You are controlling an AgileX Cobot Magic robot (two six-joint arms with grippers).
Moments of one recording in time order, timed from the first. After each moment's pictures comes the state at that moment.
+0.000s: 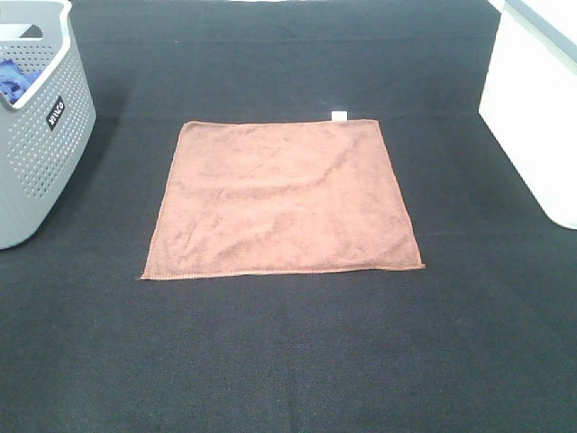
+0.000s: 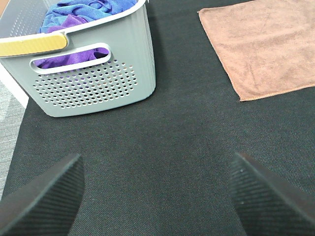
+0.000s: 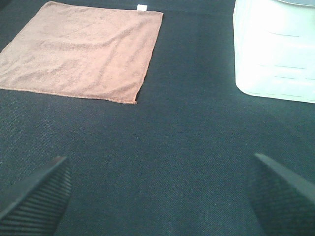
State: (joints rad) left arm 0.00 0.00 -0.50 -0.02 1.06 0.14; right arm -0.01 -0.01 -0.51 0.15 1.07 -0.18
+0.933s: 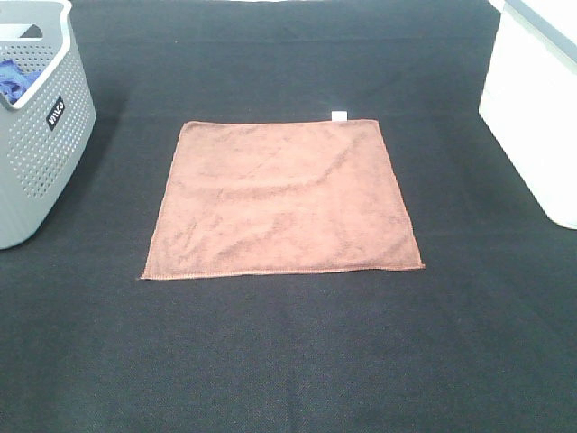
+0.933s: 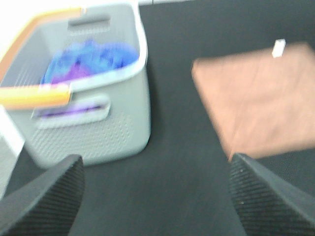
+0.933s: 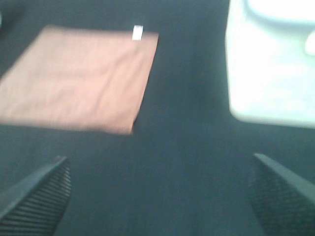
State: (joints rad) left arm 0.00 0.03 -0.51 -0.08 0.86 0.10; right arm -0.01 0.06 -0.52 0.15 0.93 -0.15
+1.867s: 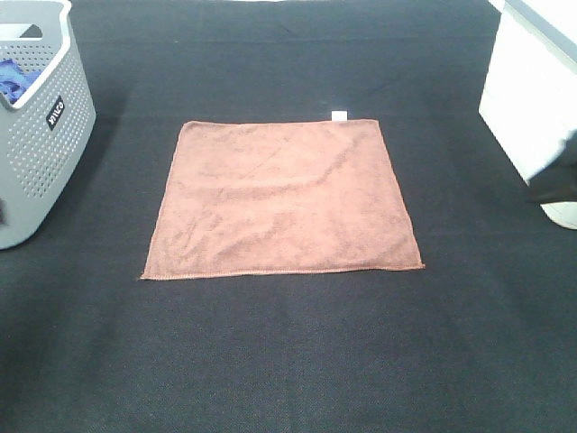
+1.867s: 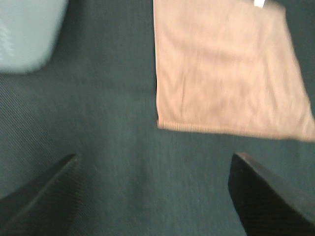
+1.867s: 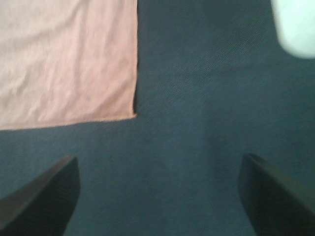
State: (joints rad) left arm 0.00 0.96 -0.44 -0.72 0.43 0.29; right arm -0.01 1.11 -0.66 0.34 0.57 -0.16
